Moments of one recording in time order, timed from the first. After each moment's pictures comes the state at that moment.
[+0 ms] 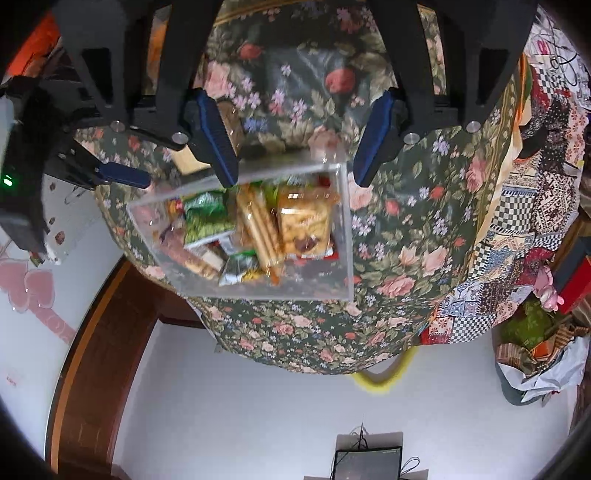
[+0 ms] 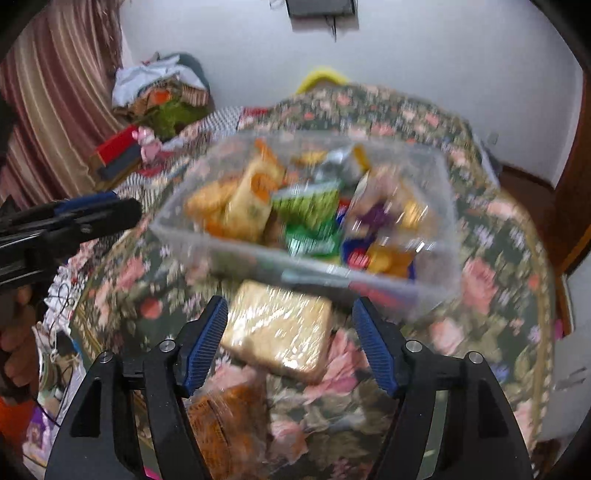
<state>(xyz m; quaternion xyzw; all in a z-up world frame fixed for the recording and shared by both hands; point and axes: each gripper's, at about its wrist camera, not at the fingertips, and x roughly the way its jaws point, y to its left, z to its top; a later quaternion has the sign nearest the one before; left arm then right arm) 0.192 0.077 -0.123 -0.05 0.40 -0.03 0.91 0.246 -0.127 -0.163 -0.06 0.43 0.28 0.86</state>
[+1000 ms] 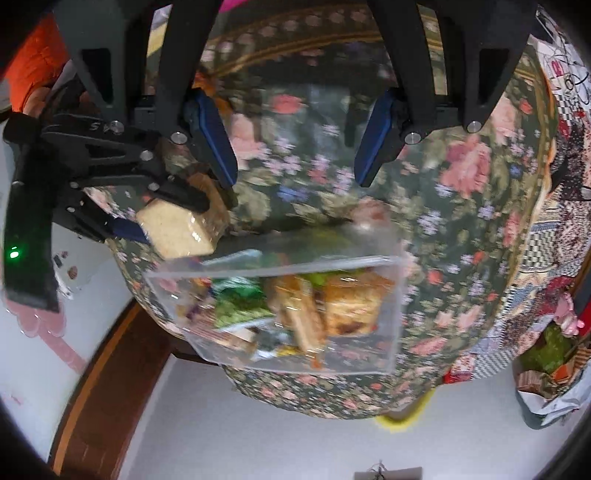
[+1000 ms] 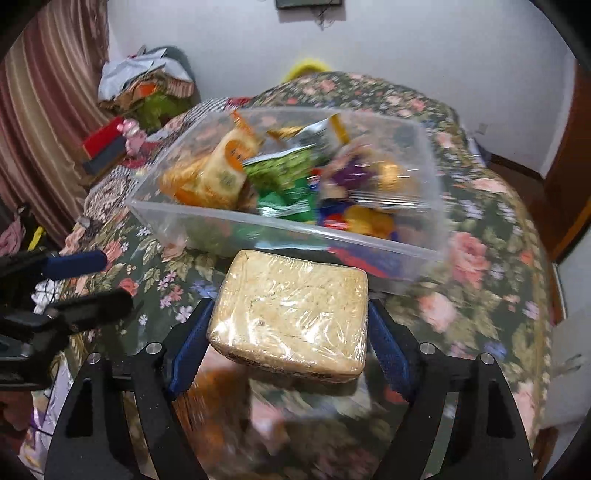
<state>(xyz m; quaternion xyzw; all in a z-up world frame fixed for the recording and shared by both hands) 0.170 0.037 -0.166 -0.06 0.47 -0.08 0.88 0.225 -0.153 -0.167 -0.07 0.43 0.24 0.87</state>
